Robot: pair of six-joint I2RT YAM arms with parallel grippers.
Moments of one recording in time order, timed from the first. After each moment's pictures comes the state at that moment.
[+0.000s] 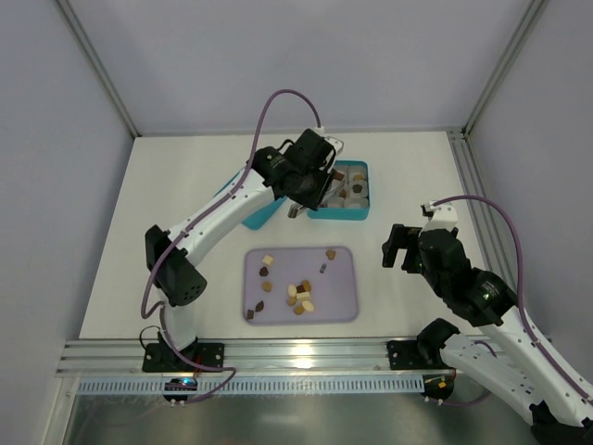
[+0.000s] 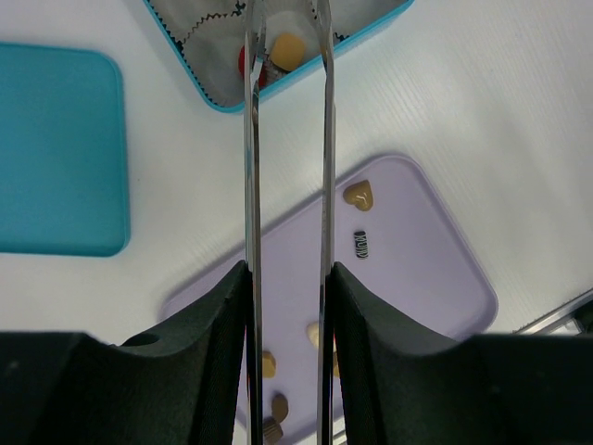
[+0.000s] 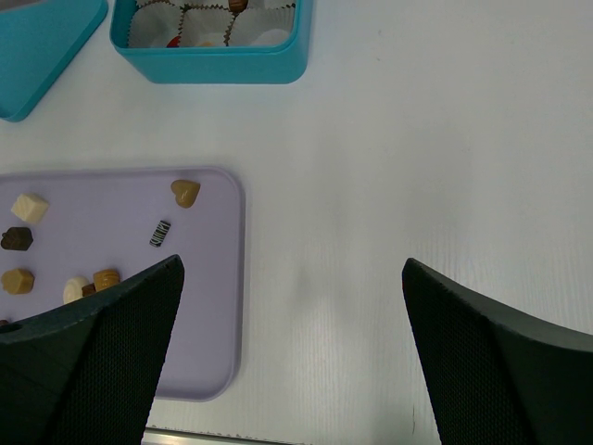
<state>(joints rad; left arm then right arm) -0.82 1.91 2.03 -1.04 -0.11 -0.21 0.63 0.61 0.80 -0.79 0.43 0.47</state>
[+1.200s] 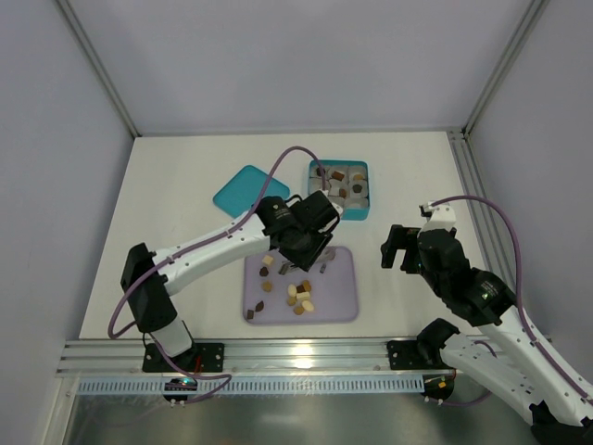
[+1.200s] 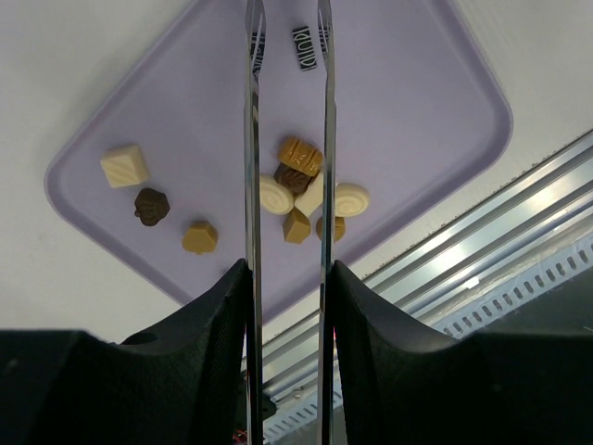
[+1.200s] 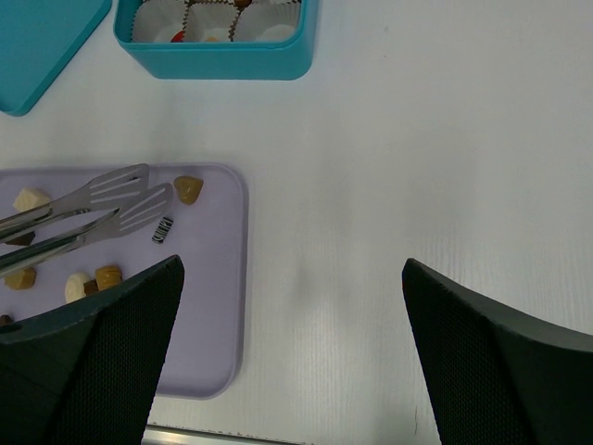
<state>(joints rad) -1.02 1.67 1.57 -1.06 -0.09 -0.32 0.63 0.62 0.79 -0.79 0.42 0.47</state>
